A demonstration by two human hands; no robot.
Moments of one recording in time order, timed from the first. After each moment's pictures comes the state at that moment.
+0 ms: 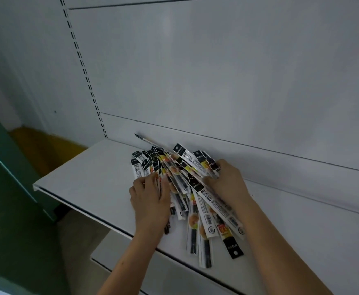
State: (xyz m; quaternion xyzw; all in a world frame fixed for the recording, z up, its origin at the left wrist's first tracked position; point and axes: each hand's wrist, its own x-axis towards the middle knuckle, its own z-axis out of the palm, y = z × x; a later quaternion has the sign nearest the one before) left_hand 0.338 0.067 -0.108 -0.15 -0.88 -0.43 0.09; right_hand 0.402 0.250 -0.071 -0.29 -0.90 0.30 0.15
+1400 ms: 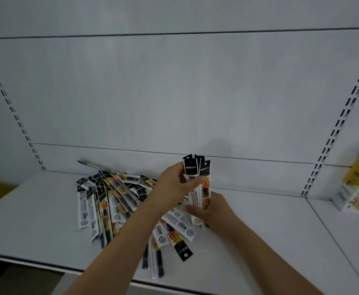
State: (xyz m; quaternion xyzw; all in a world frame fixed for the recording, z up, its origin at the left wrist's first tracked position) left_hand 0.394 0.182 -0.022 -0.48 -0.70 -0.50 -0.18; right_hand 0.514 0.274 -0.087 -0.28 -0.81 0.47 0.20
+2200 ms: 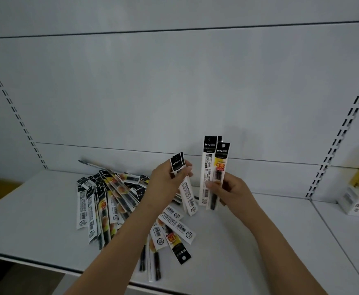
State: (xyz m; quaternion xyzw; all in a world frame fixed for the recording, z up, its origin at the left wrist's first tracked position) left_hand 0.383 0.189 -0.029 -0.43 -0.70 -0.56 -0.13; right_hand 0.535 0.311 -0.056 -0.20 -0.77 0.52 0.31
